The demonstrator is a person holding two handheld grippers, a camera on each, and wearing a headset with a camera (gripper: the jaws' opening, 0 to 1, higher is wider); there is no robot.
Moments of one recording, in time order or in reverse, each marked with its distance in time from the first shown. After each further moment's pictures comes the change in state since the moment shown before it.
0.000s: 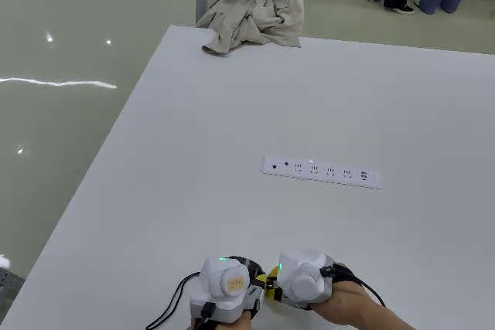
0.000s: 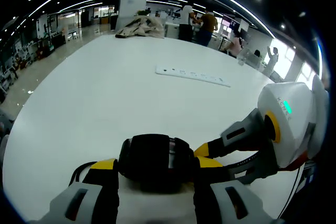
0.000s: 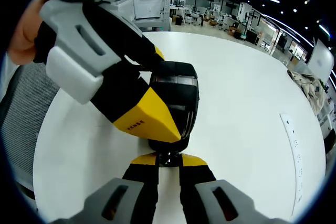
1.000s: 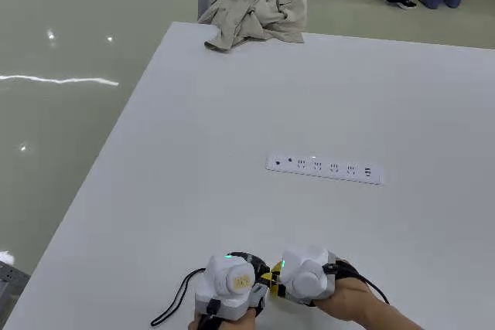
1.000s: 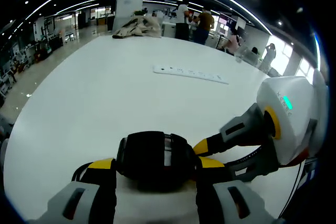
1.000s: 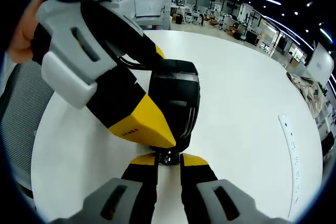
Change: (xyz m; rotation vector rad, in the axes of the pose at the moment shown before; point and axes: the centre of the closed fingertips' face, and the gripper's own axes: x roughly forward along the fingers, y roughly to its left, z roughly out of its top) left arm 0.000 -0.001 -0.003 0.030 0.001 -0.011; right arm -0.002 0.000 0.001 -0.020 0.013 -0.019
